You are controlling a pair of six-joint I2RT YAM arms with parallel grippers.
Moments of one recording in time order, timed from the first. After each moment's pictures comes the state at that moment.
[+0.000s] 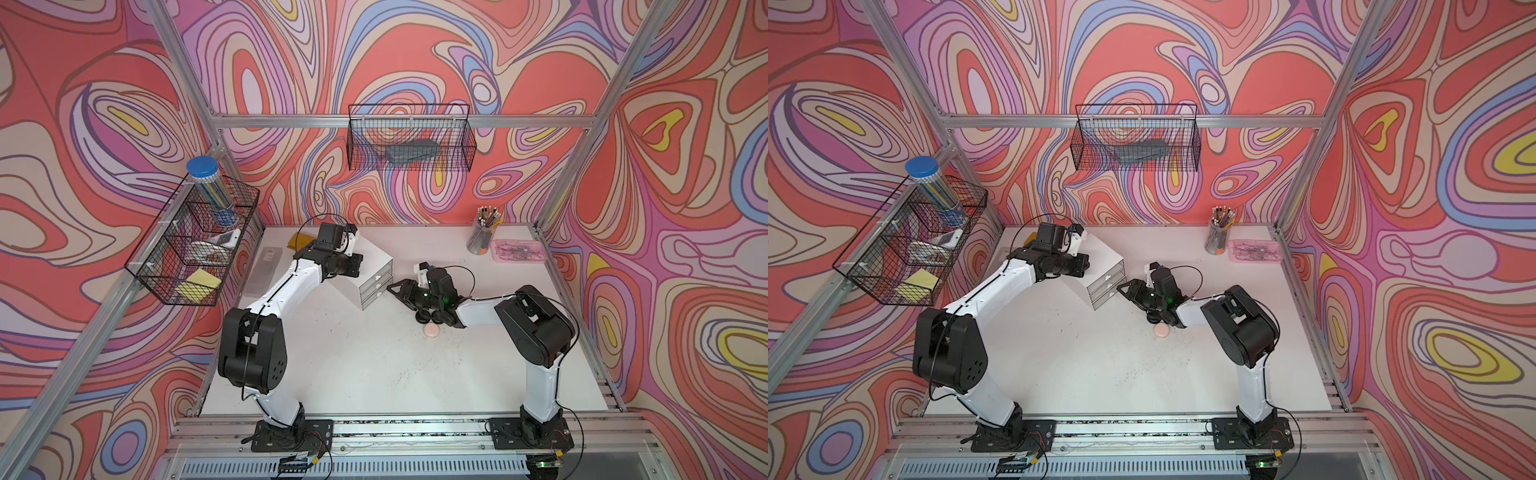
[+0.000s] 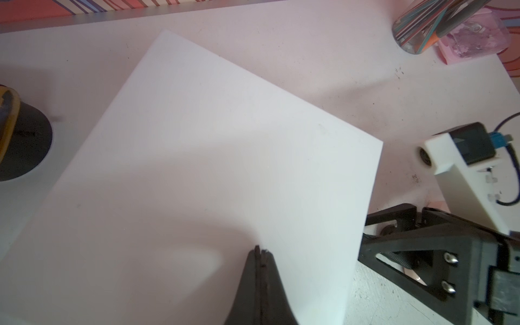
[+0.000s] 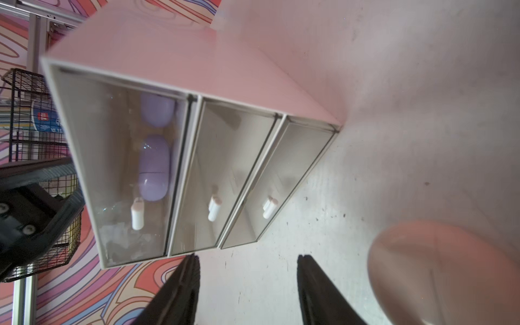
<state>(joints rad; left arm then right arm) -0.24 1.69 1.36 -0.55 0.23 -0.04 0.57 2.00 0.97 0.61 -0.43 1.09</state>
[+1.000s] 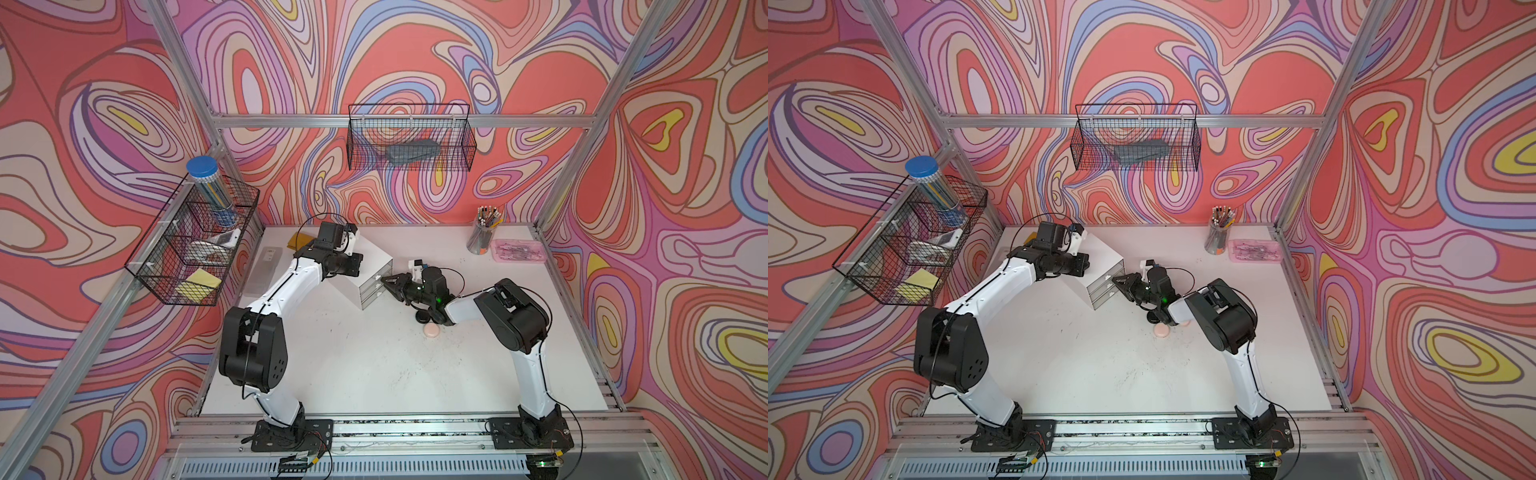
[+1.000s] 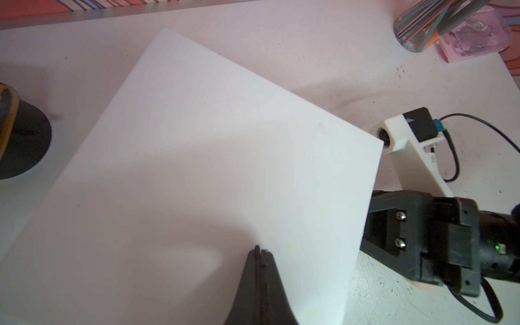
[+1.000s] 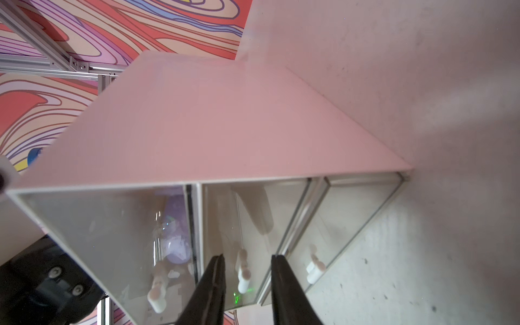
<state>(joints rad) -0.24 1.70 1.38 -0.57 0.23 -0.04 0.58 2.17 1.08 0.84 -0.45 1.33</state>
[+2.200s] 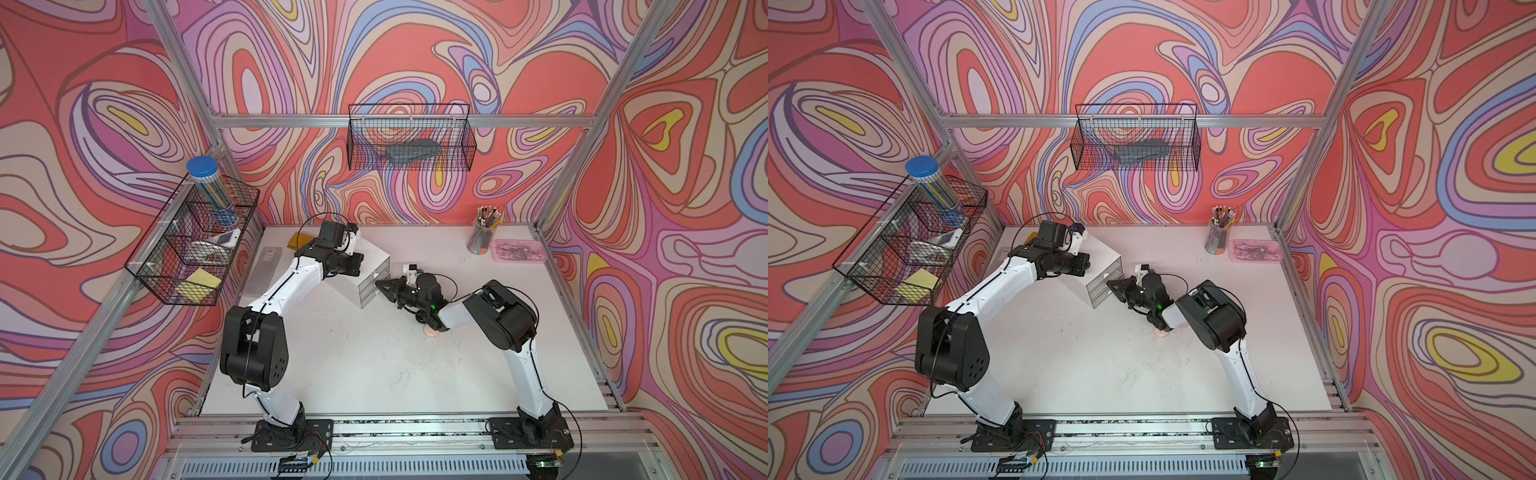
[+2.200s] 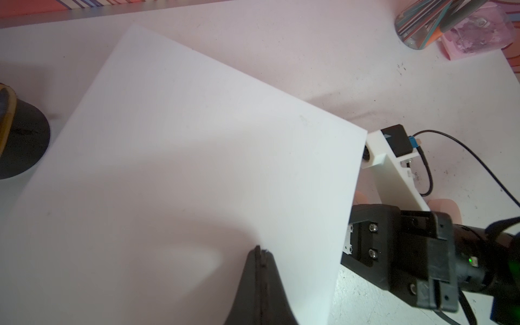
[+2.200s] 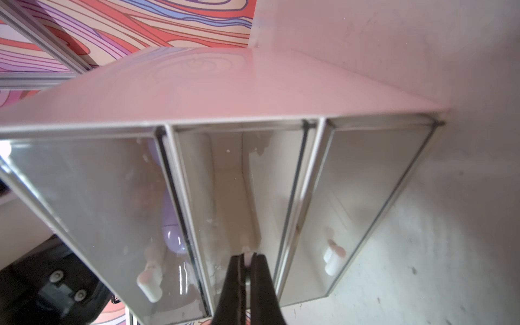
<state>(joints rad) -0.25 1.71 1.39 -0.58 0.23 -0.04 0.63 2.24 1.09 1.00 -0.41 1.47</state>
